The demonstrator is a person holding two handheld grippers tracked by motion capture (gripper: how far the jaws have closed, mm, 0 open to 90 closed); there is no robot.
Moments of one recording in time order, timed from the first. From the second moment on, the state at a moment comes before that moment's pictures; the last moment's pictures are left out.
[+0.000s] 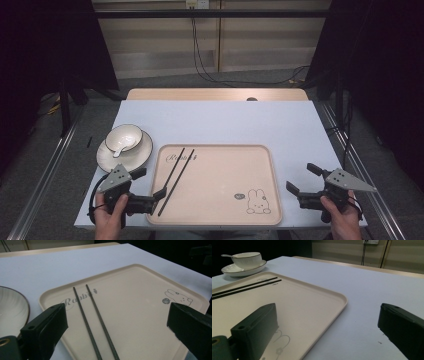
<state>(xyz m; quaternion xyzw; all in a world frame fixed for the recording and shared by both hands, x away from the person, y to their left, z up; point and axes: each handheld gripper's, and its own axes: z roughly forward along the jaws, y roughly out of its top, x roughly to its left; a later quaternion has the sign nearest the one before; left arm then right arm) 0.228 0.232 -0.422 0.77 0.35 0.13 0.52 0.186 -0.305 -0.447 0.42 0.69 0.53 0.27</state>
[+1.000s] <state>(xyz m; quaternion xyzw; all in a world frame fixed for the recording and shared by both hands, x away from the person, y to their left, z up) 0.198 0.310 -0.441 0.70 0.43 0.16 0.55 0.182 -0.308 -0.447 0.41 0.69 0.52 0.28</state>
